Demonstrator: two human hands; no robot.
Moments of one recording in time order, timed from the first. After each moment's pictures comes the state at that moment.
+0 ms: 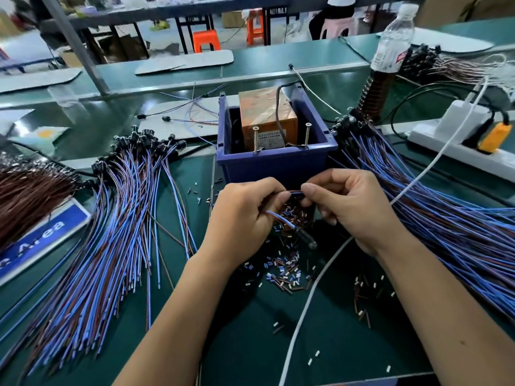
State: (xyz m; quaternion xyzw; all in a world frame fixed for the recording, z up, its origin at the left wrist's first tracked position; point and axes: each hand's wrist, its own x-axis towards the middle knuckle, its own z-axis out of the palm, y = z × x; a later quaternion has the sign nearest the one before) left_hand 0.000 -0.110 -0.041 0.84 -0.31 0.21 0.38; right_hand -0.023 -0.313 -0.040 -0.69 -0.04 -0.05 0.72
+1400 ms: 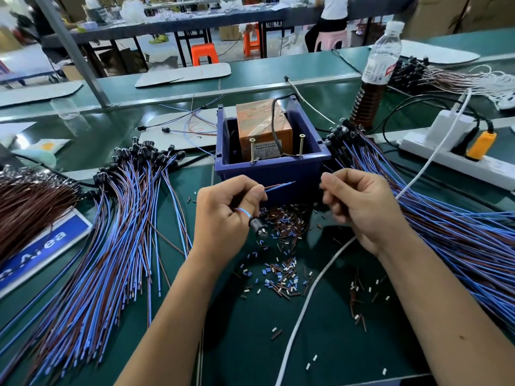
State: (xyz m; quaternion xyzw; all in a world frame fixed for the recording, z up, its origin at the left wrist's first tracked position) left_hand -0.002 -0.100 -0.034 0.78 -0.23 0.18 0.55; right_hand -0.023 -0.328 -0.035 -0.64 0.01 -0.07 0.77
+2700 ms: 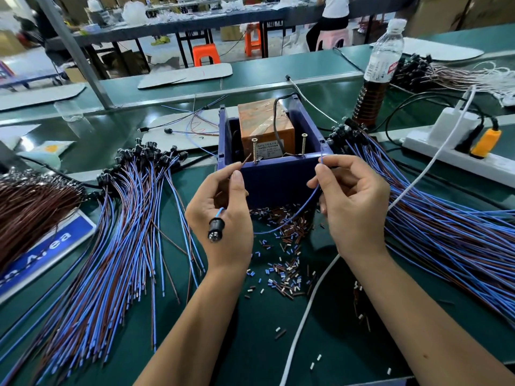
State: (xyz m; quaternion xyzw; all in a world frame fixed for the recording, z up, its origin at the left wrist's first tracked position) left_hand -0.016 -0.127 -0.031 0.67 -0.02 0.35 0.66; right_hand -0.023 -0.290 -0.045 -0.67 -0.01 -0.35 0.65
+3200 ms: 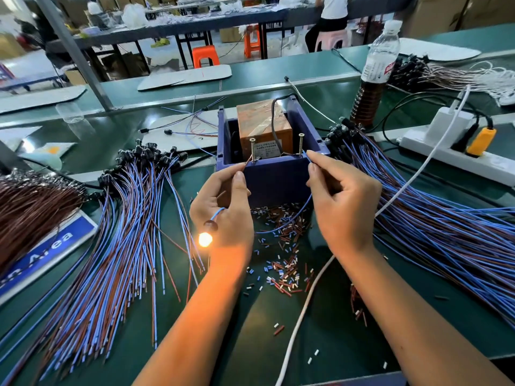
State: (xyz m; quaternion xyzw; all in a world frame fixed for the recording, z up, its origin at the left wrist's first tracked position) left_hand -0.014 -0.131 -0.033 0.67 -0.01 0.33 0.67; right_hand -0.022 -0.284 -0.036 -0.76 -0.05 -0.48 0.43
